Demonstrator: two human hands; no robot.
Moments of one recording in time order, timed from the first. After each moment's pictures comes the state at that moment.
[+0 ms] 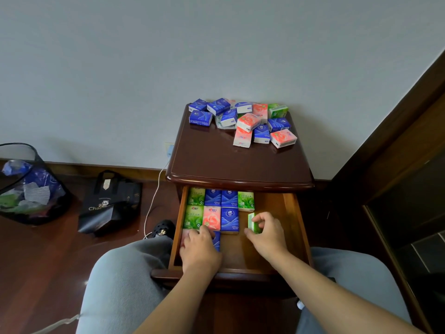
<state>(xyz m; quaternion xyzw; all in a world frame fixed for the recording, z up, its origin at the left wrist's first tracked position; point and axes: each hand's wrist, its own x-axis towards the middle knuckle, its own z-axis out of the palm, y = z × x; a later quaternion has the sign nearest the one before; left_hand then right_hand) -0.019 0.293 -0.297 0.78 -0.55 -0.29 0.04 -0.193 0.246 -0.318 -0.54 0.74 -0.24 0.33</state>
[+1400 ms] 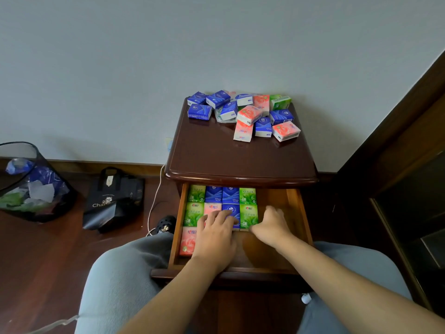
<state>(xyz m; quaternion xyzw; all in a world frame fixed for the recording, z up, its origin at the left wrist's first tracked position) -0.032 0.274 -0.297 0.63 -0.75 -0.17 0.08 -0.197 0.215 -0.306 -0.54 0.77 -0.07 0.32</state>
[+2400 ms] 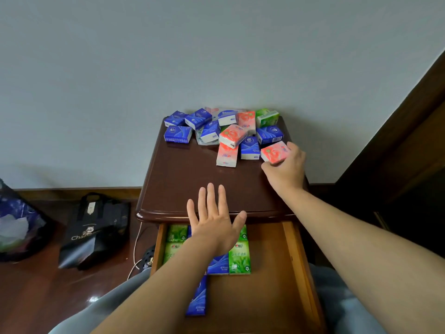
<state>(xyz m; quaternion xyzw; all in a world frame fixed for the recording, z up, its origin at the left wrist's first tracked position) -0.069 0.142 -0.268 0.70 -0.68 -0.22 -0.01 -0.256 0.020 -0.259 -0.50 0.73 -0.43 0.18</state>
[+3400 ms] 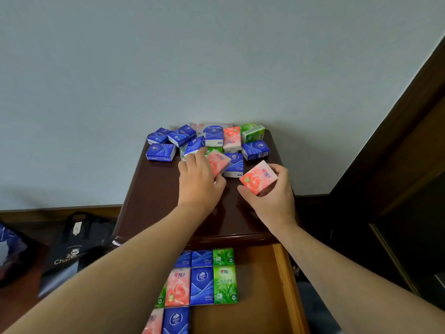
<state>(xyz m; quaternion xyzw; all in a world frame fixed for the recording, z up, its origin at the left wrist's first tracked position) -0.081 0.031 -0.212 0.67 -0.70 0.00 0.26 -0.258 0.054 -0.259 -0.54 0.63 -0.51 0.24</state>
